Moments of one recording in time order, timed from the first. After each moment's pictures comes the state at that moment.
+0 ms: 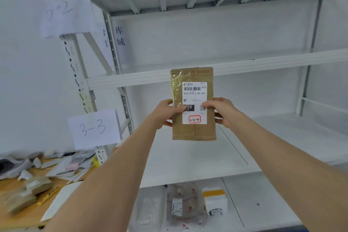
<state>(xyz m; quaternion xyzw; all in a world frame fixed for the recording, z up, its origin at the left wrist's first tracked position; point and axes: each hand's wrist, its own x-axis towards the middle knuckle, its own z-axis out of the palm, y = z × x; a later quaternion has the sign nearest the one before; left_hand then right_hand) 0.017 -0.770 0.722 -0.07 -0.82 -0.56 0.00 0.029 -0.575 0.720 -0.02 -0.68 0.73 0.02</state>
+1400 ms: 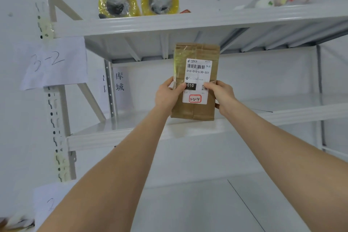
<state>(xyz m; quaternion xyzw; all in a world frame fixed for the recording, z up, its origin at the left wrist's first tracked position) -0.127 -0.748 0.894 -0.13 -0.76 -0.56 0.30 -0.109 -0.592 0.888 0.09 -0.61 0.76 0.22</state>
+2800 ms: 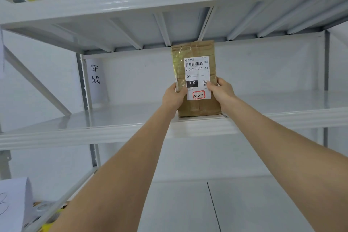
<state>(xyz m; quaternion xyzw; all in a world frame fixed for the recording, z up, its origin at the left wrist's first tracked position) -0.227 -0.532 0.870 -0.06 -0.78 -0.58 0.25 -0.249 -0.385 0.872 0.10 -0.70 0.68 0.22</state>
